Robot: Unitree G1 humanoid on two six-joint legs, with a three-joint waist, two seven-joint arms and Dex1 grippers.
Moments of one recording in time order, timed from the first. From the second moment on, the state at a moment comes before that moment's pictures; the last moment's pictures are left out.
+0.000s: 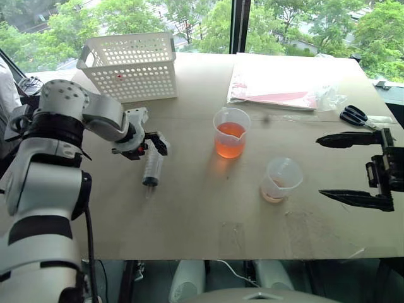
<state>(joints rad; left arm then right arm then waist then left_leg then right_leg) -1.23 0.84 -0.37 0.89 -1.60 1.61 0.64 -0.08 -1.01 -0.49 -0.54 0.96 0.50 1.23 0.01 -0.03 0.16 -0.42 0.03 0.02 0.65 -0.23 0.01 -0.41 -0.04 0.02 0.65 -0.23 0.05</state>
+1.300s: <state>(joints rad) -0.85 0.63 0.05 -0.21 -1.11 0.78 -0.24 -0.66 -0.91 -0.20 -0.40 0.92 0.89 0.57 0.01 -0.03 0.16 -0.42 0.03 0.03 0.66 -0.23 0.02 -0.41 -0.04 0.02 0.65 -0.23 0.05</state>
